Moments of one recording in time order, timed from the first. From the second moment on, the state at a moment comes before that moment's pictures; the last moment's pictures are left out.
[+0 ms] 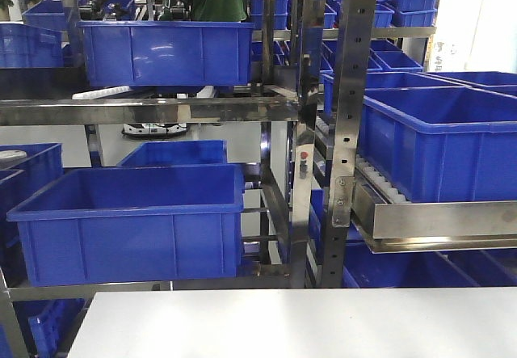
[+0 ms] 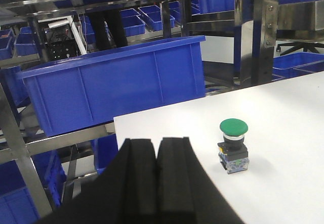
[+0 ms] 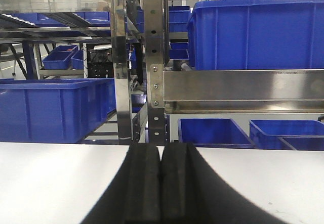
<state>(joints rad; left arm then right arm) -0.22 -0.01 0.03 0.03 0.18 0.04 0.08 -0.01 0.03 0.04 0.05 -0.03</state>
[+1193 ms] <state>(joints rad) -0.22 0.01 -0.10 -0.02 -0.13 0.05 0.08 0.05 -0.17 0.09 -0.12 -0.03</state>
